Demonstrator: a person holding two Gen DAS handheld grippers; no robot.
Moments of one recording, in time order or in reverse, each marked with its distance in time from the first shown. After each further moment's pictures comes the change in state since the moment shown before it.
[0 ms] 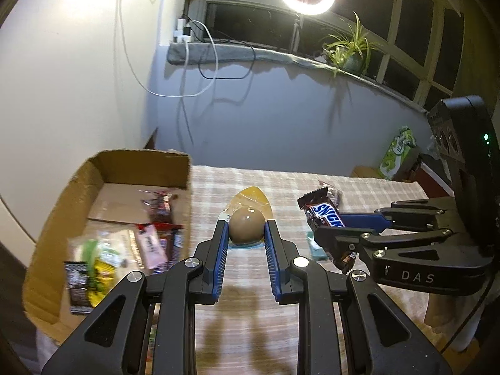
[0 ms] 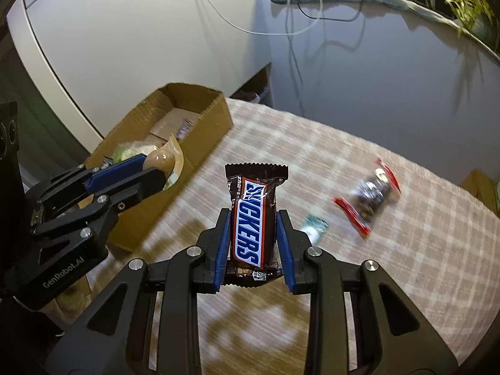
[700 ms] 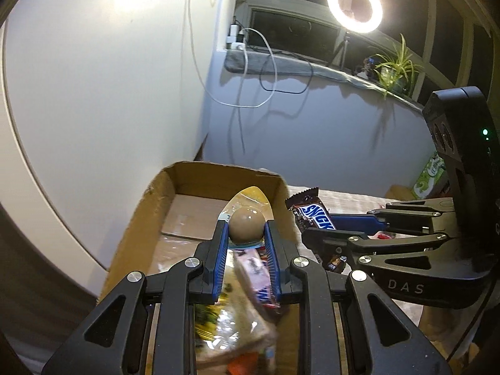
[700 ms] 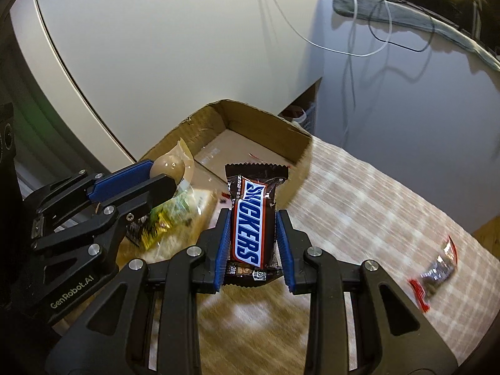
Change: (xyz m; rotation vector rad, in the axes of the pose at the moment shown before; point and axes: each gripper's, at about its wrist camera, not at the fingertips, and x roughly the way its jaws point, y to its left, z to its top) left arm -0.010 0.085 0.016 -0.077 -0.026 0.130; right arm 0.062 0.081 0.067 -0.117 0.006 0.086
